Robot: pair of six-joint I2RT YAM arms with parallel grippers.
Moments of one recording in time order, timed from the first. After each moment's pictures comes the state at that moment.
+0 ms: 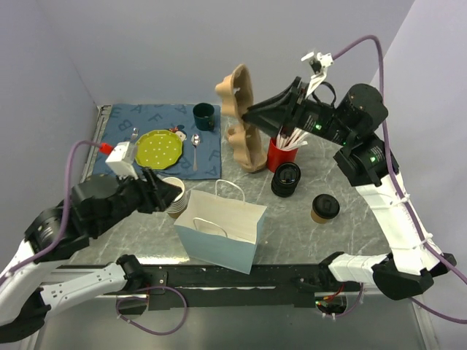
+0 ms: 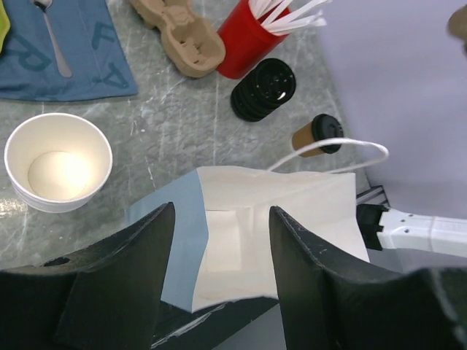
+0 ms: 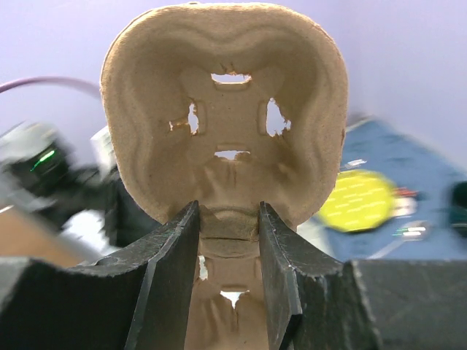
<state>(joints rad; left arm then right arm) -0.91 0.74 1.29 -0.93 -0.28 -0.72 0.52 1.23 1.71 -0.30 -0.62 0.44</state>
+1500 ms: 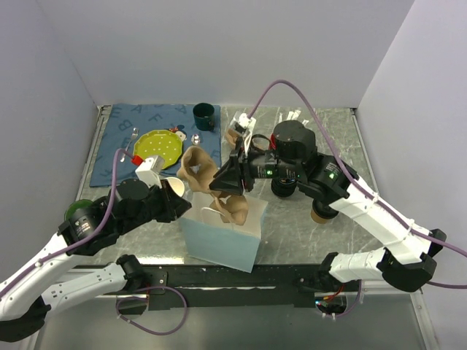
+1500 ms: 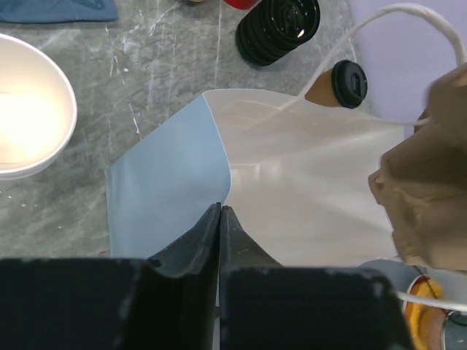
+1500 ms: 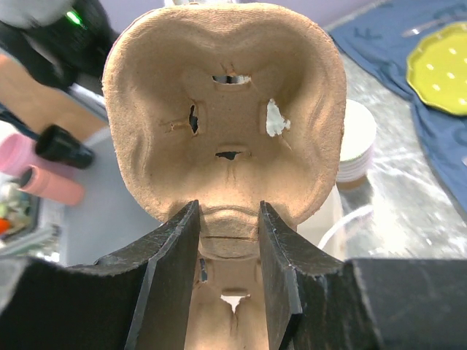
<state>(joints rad) -0.91 0.71 1.04 -0.83 -0.16 -0.81 0.91 1.25 1.53 -0.53 -0.49 0.27</state>
